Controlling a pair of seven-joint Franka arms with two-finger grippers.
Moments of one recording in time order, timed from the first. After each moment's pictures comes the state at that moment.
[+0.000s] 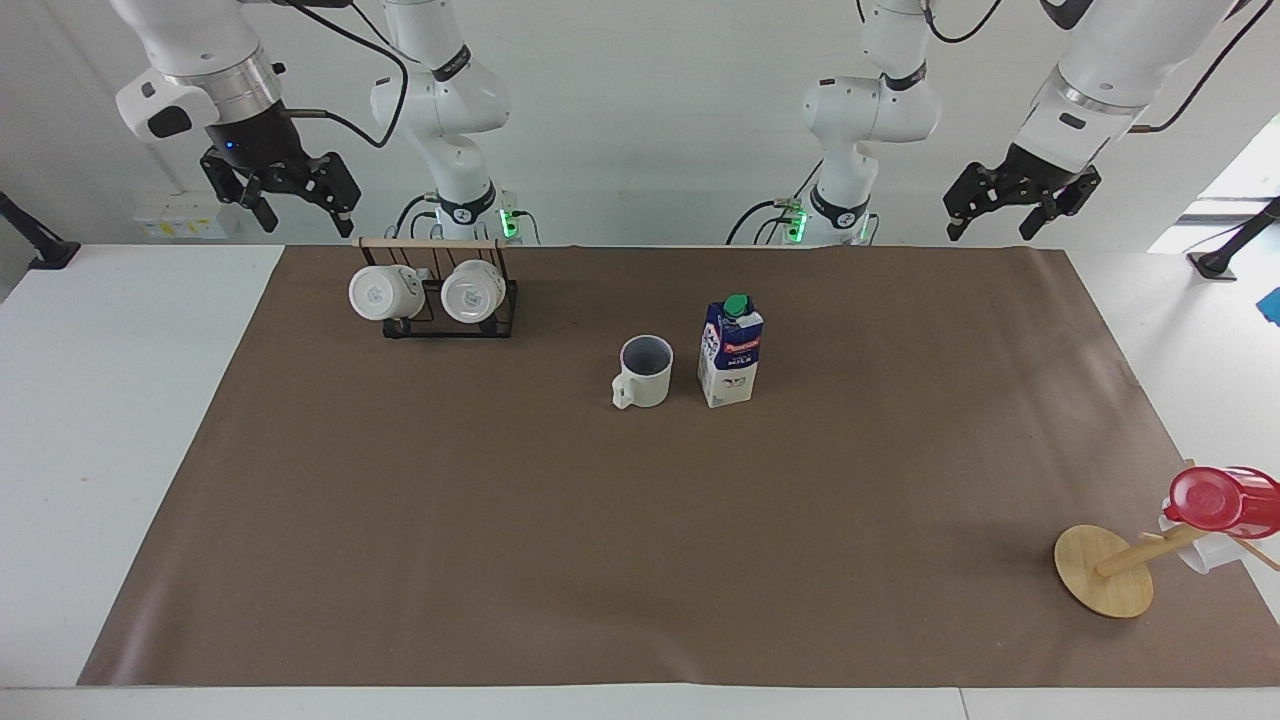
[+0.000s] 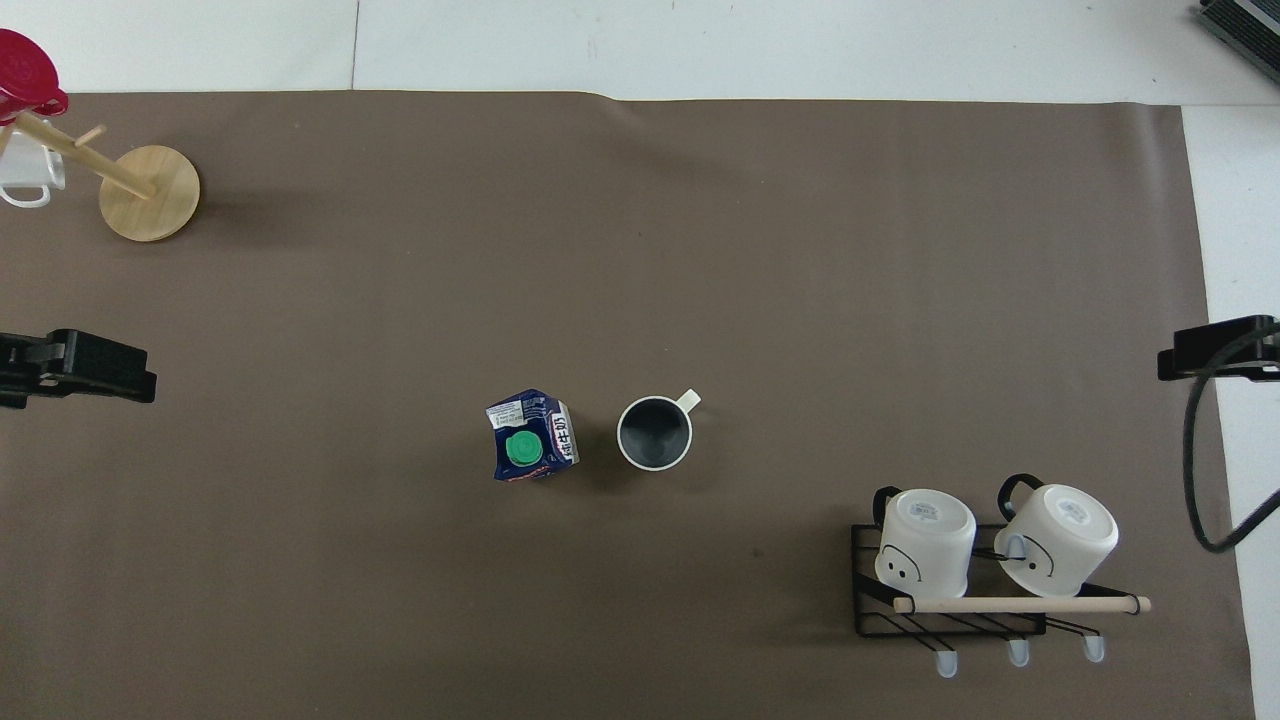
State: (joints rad) left arm -0.19 -0.08 0.09 -1.58 -0.02 1.42 -0.08; right arm 0.07 -0.10 -0.12 -1.59 -0.01 1.49 0.07
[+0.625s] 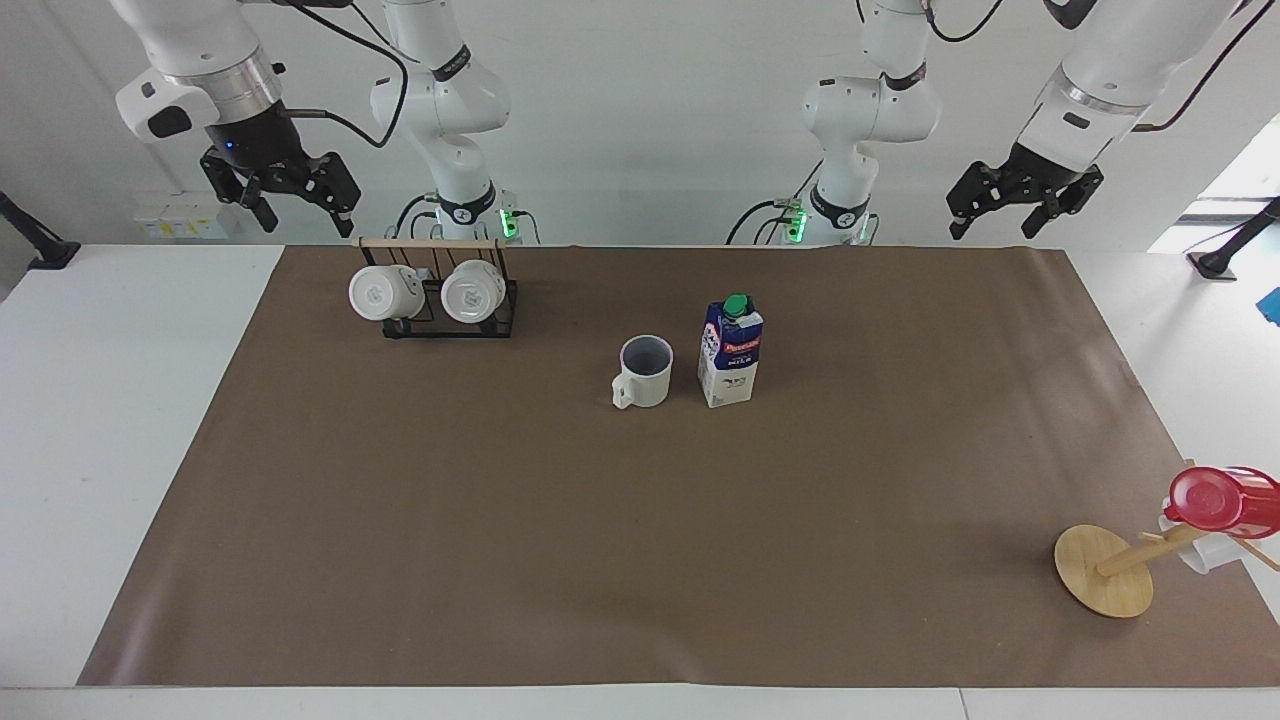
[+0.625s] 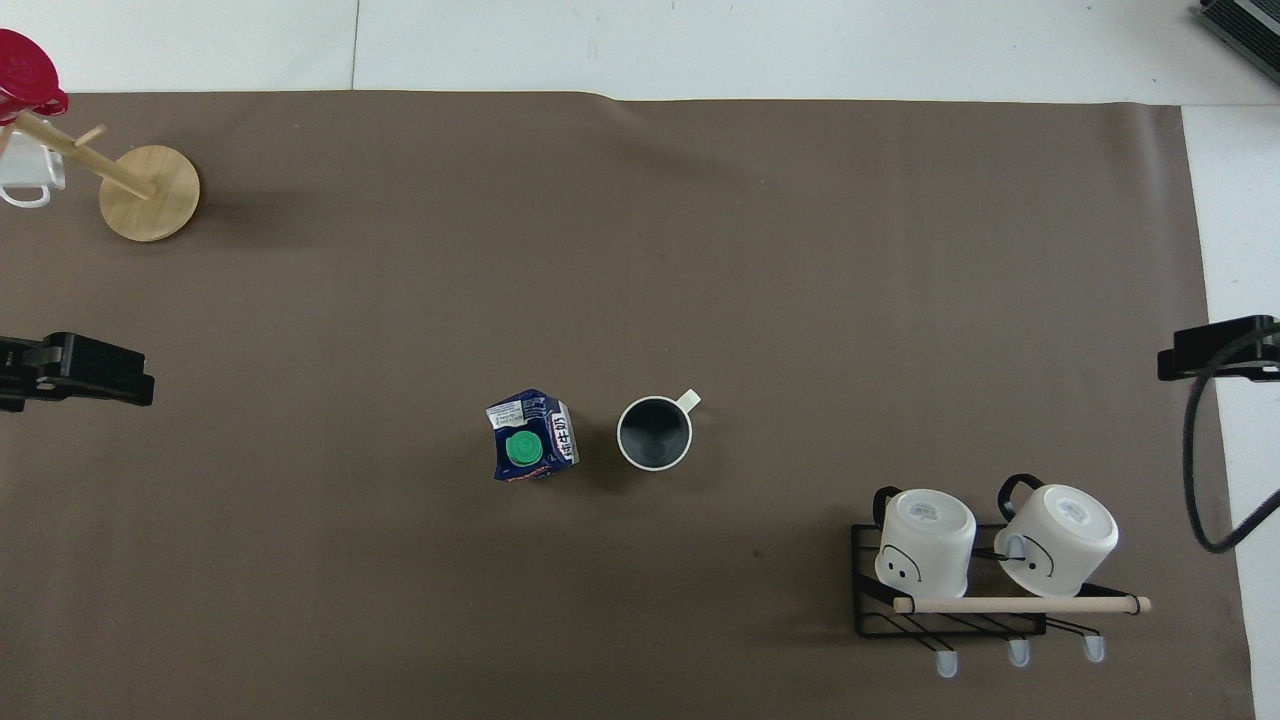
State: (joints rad) left arm -0.19 -0.09 0.09 -1.58 -0.02 1.42 -0.08; right arm 0.07 -0.10 -0.12 -1.59 -0.01 1.49 0.07
